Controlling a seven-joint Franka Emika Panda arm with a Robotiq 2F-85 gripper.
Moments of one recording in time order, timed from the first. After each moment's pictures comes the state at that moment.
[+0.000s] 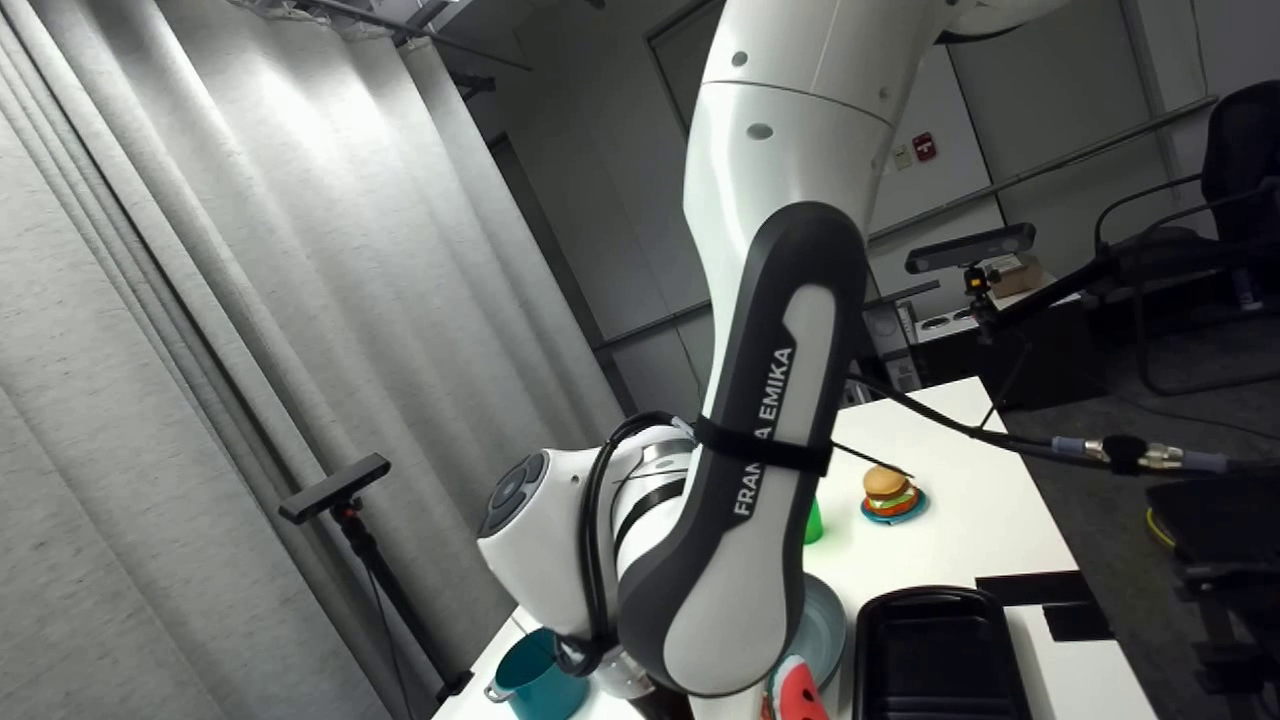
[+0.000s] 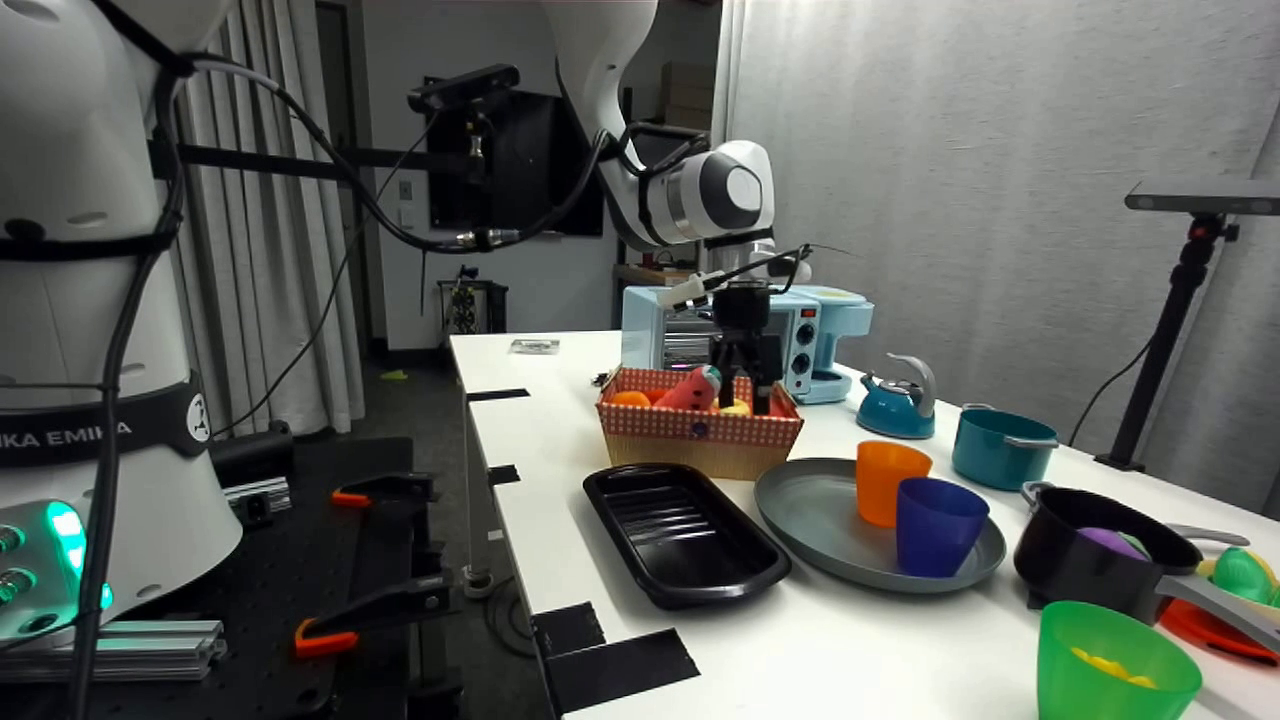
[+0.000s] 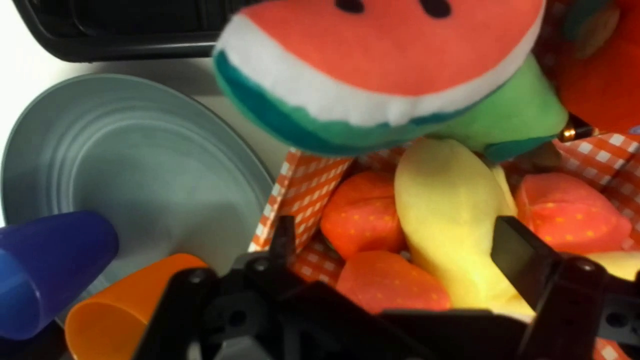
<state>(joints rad) 0.29 0.59 -0.07 -1.86 -0.31 2.37 0.52</state>
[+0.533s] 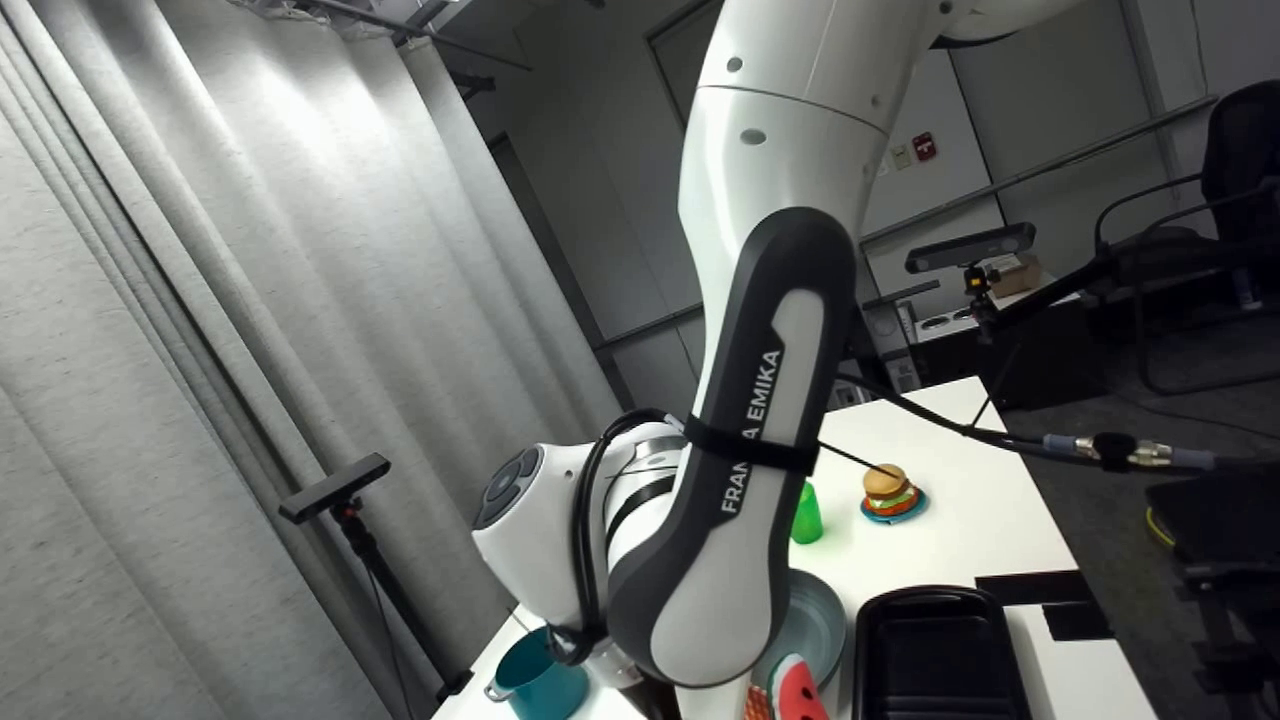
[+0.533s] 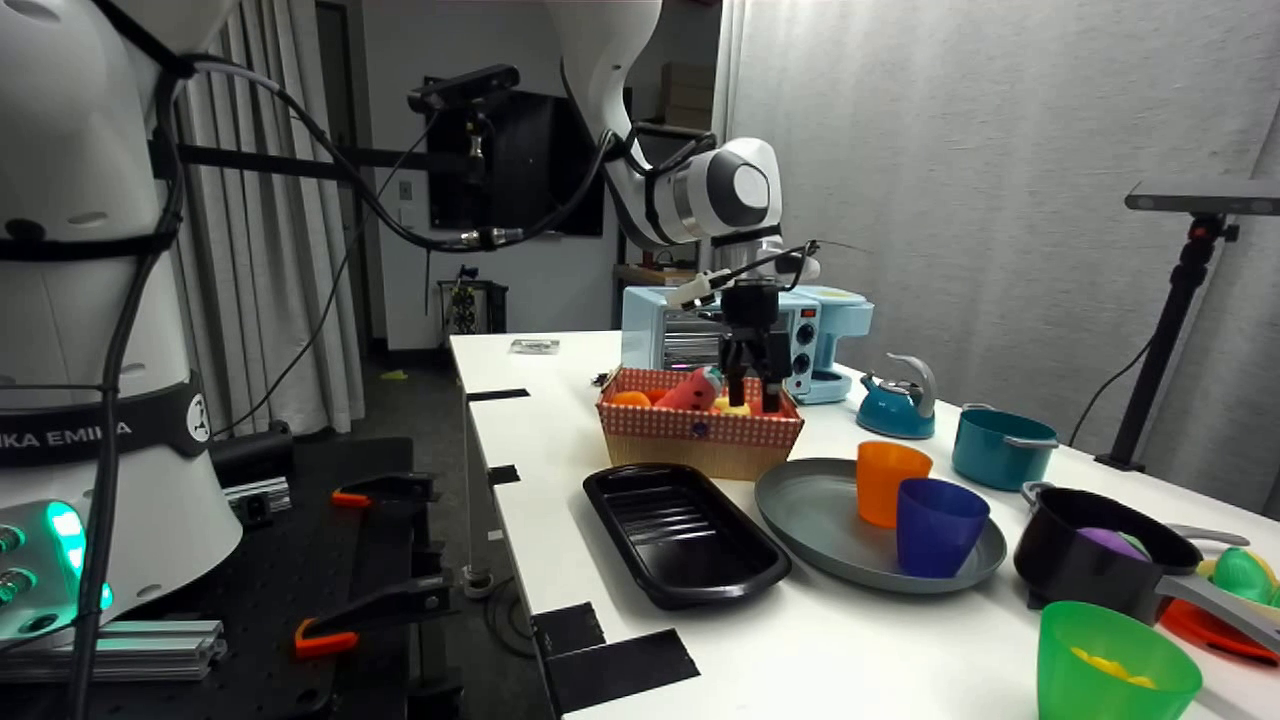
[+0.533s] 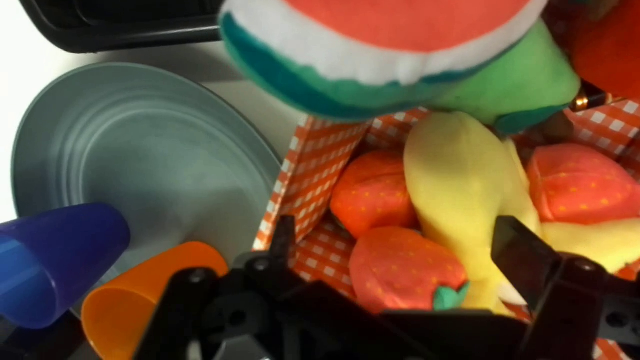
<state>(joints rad) 0.29 0.60 -0.08 -1.83 -0.31 2.37 0.54</state>
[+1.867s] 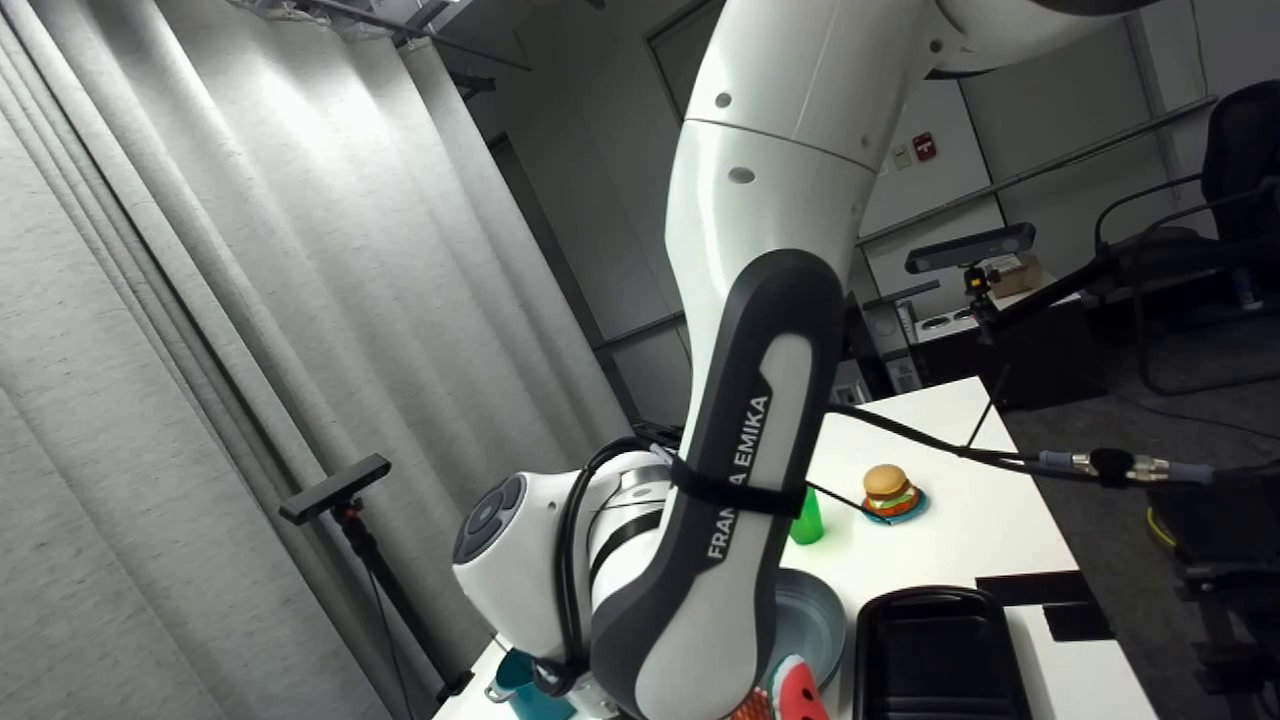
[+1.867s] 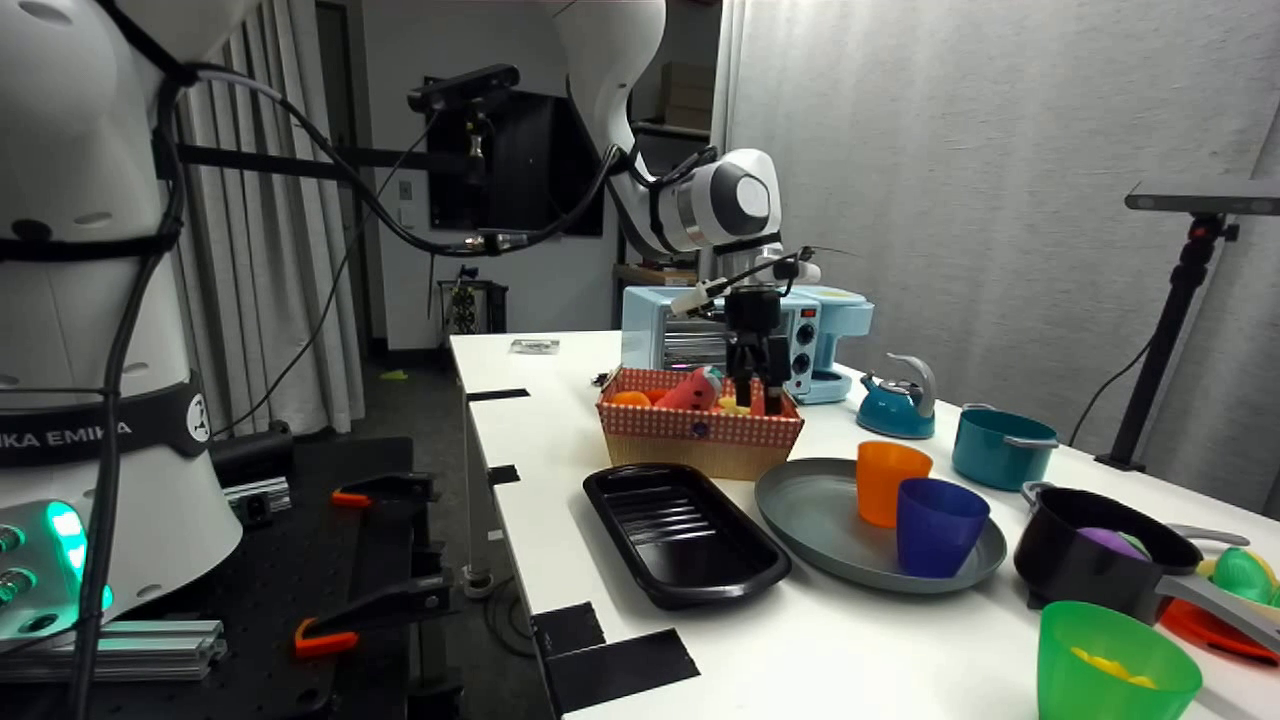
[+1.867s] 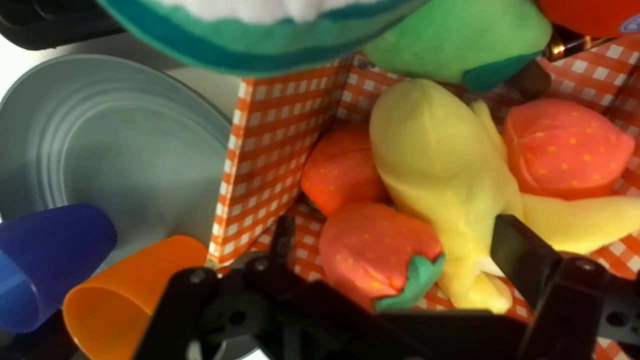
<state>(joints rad) 0.33 0.66 -0.10 -1.76 -0.31 2.37 0.64</state>
